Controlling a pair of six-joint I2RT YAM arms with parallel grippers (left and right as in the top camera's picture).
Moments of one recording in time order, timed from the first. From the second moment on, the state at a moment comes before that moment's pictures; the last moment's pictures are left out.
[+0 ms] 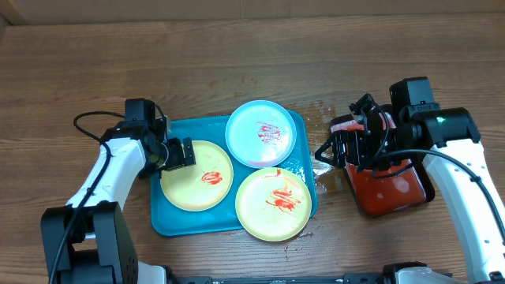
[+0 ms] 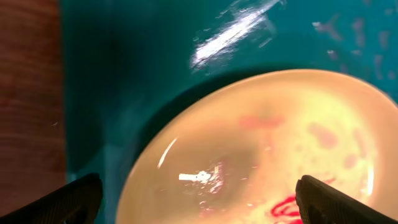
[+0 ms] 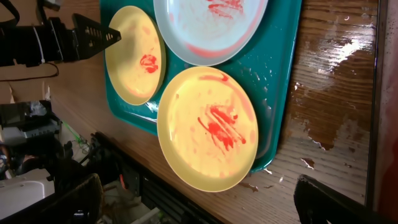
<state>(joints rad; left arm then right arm) 0.07 1.63 0.96 -0.74 0.12 -0.20 0.11 1.40 1.23 -1.22 -0.67 0.04</state>
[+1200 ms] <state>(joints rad) 0.07 1.63 0.96 -0.72 0.15 -0.26 0.11 1.40 1.23 -1.22 -0.67 0.04</state>
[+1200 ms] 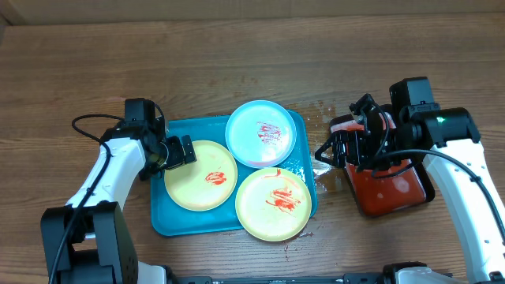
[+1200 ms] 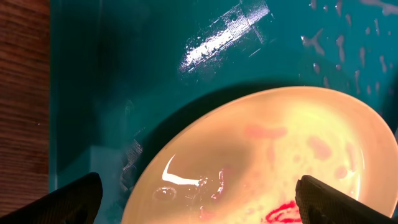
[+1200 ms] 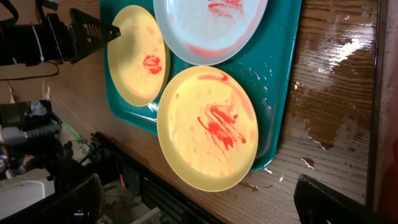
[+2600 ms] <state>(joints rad) 0.07 1.64 0.93 -0.79 0.00 -0.26 0.11 1.40 1.23 -1.22 -0.67 0.04</state>
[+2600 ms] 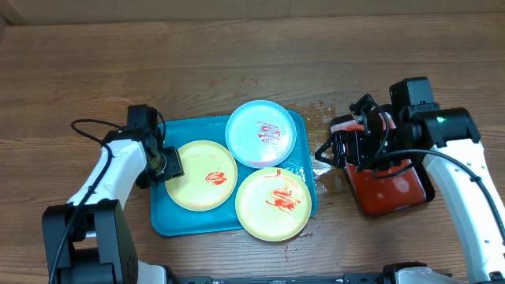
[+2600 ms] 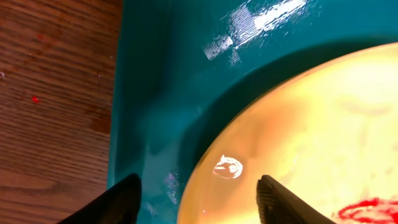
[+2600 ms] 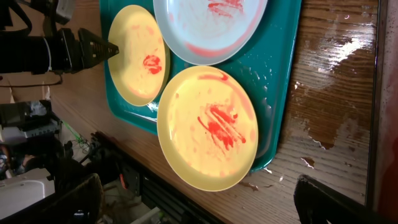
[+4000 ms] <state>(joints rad) 0.07 1.64 0.88 -0.74 0.01 -0.31 0.11 1.52 1.06 -0.93 -0.12 0.49</state>
